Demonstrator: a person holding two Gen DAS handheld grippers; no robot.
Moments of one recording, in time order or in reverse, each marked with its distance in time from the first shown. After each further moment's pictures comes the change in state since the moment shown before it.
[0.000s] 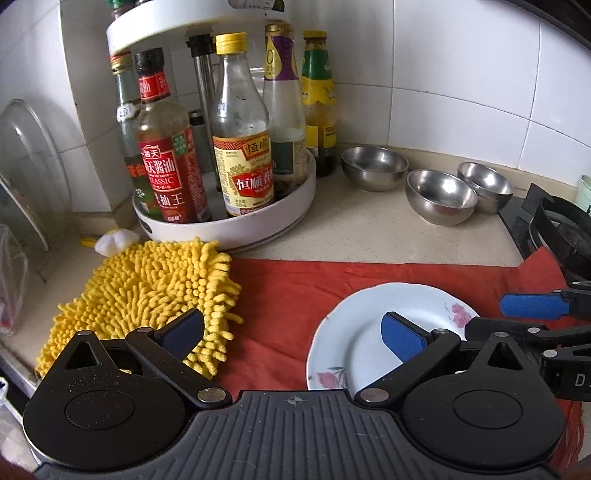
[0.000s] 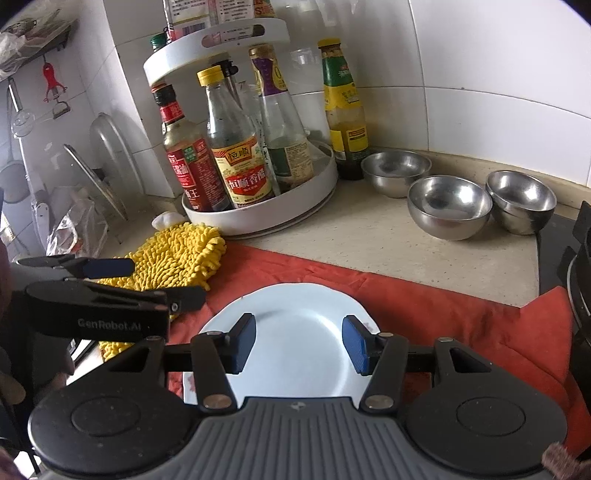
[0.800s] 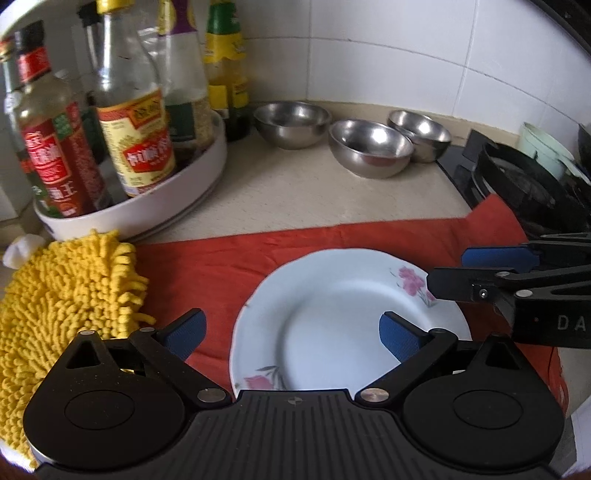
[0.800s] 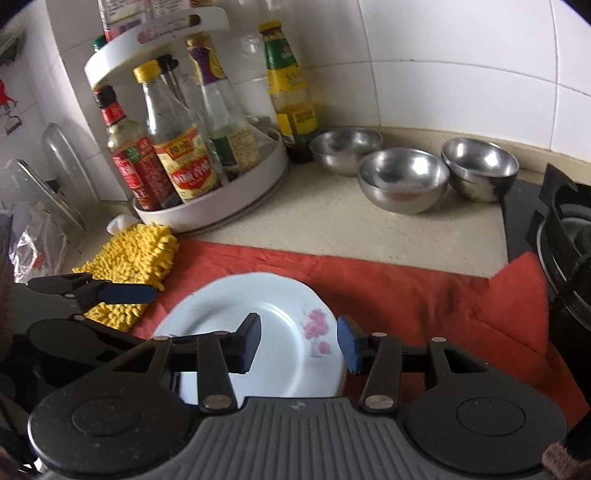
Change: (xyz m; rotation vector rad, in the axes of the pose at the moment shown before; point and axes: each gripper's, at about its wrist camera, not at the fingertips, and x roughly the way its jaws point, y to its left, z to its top) left arm 0.047 -0.019 -0.001 0.125 0.096 -0.222; right arm 0.011 -0.014 0.001 0.096 0.029 -0.111
